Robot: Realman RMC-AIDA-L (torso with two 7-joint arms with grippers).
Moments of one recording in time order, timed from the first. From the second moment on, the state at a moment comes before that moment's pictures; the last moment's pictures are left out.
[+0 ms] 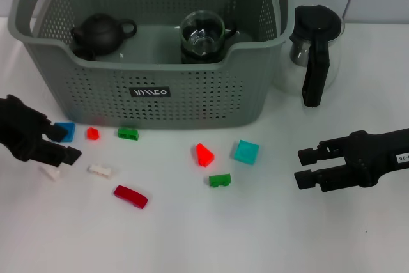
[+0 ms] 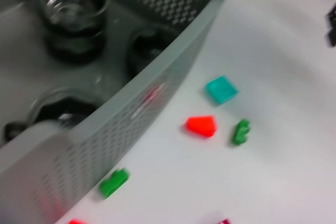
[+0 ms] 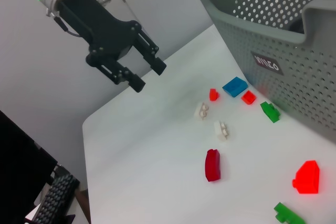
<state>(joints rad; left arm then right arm) -0.56 -2.07 0.73 1.51 2.55 2.05 -2.05 0.65 2.01 -0.69 -0.67 -2.24 -1.80 1.74</state>
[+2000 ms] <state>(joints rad) -0.50 -2.16 0.84 1.22 2.77 1.33 -2.05 0.66 2.01 -0.71 -0.64 -2.25 -1.75 1.73</state>
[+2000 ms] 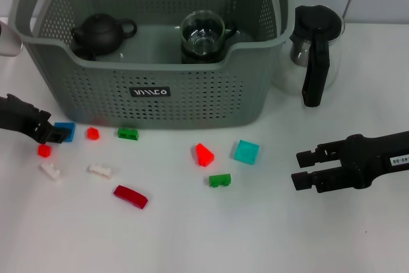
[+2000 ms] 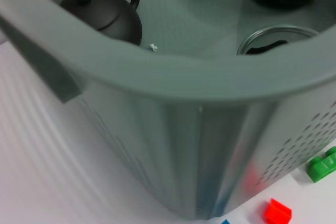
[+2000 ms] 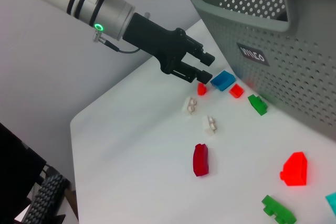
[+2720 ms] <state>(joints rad) -0.50 -2.15 0.84 1.17 2.78 1.27 -1.99 0.65 2.01 -0.73 -0.64 -2.25 -1.74 1.73</state>
